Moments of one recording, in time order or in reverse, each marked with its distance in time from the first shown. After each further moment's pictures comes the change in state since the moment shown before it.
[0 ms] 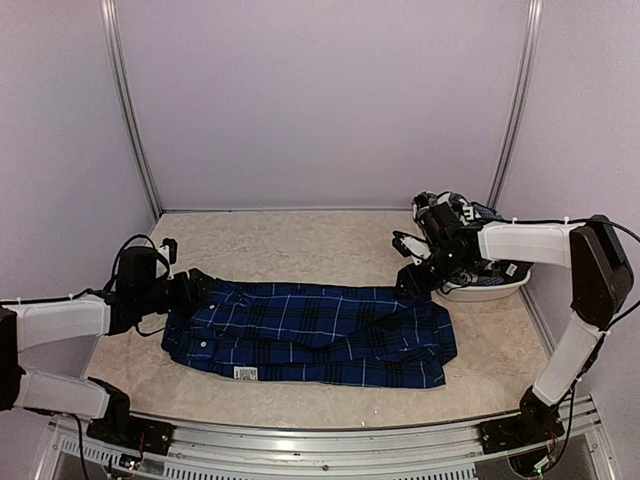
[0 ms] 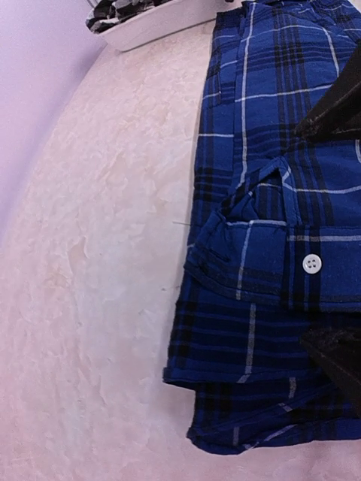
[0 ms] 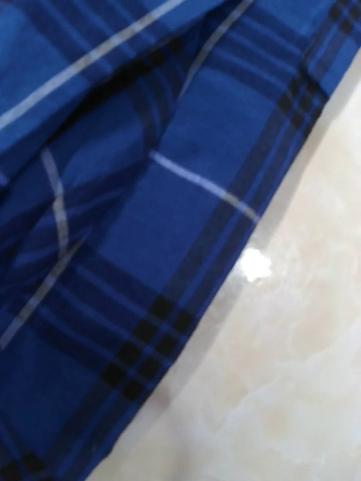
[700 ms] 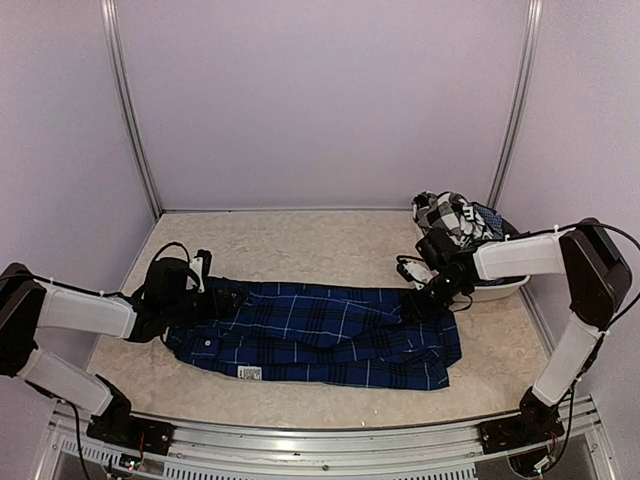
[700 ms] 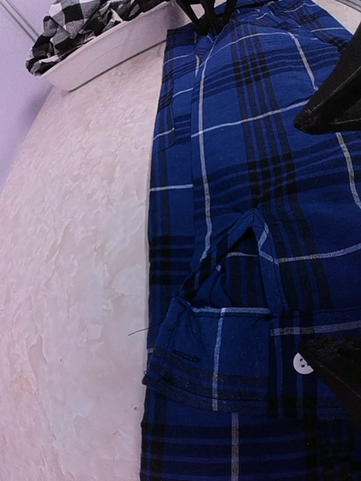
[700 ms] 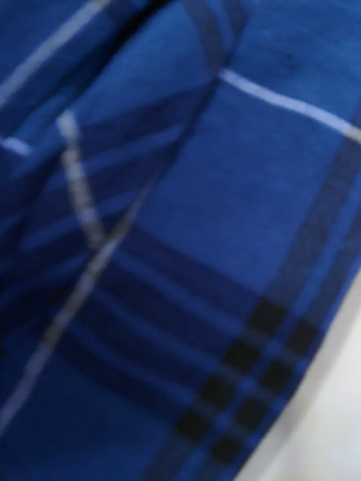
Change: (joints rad) left arm -0.209 0.170 -0.019 0.226 -0.012 -0.032; right arm 0.031 0.029 -0.143 0.081 0.096 0.058
